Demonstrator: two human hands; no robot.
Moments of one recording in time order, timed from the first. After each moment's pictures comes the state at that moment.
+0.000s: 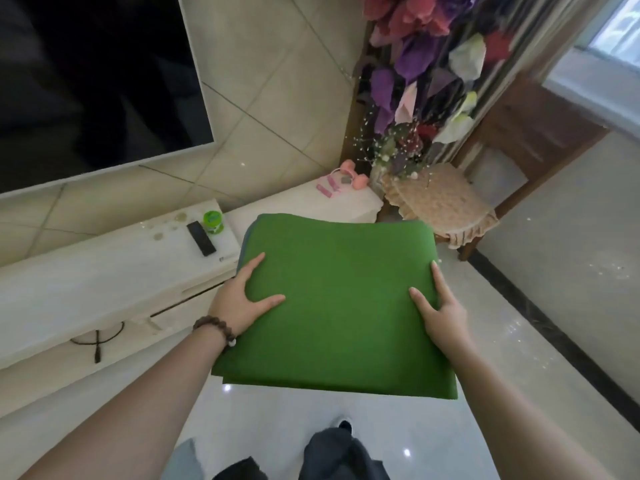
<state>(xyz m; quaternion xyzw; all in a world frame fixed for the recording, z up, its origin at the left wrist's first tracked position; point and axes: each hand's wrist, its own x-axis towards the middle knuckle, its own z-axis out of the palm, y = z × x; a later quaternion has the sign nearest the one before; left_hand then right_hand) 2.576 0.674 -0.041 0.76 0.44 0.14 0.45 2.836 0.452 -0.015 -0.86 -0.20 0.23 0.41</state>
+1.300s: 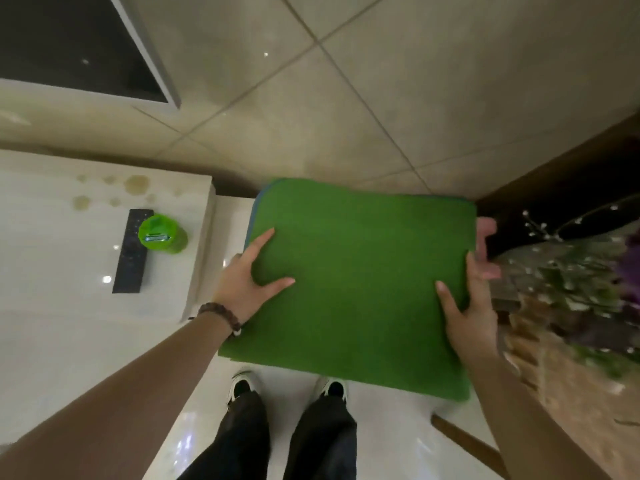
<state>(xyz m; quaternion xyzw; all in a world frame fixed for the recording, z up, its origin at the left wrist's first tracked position) 2.872 1.075 -0.317 0.54 0.66 0.21 0.48 3.199 1.020 -0.264 -0.83 -0.43 0.28 0.21</state>
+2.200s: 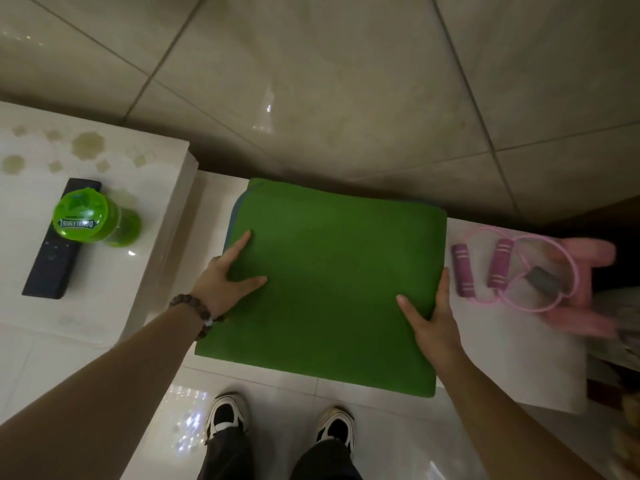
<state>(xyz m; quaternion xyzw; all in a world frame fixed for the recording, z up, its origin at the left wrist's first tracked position) 2.860 1.126 -0.493 0.43 0.73 0.15 0.51 3.201 1.101 -0.494 -0.76 -0.39 0.48 0.19</state>
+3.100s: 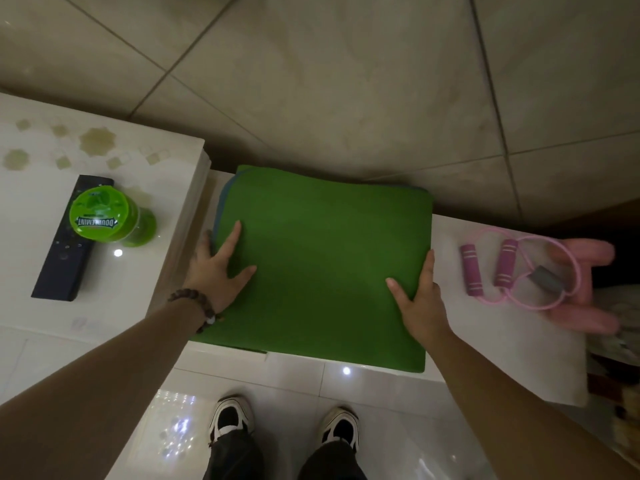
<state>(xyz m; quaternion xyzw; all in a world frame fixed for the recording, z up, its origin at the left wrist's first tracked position) 2.834 1.130 -0.490 0.49 0.77 0.04 0.40 3.158 1.123 -0.507 -0.77 -0.48 0.42 0.10</state>
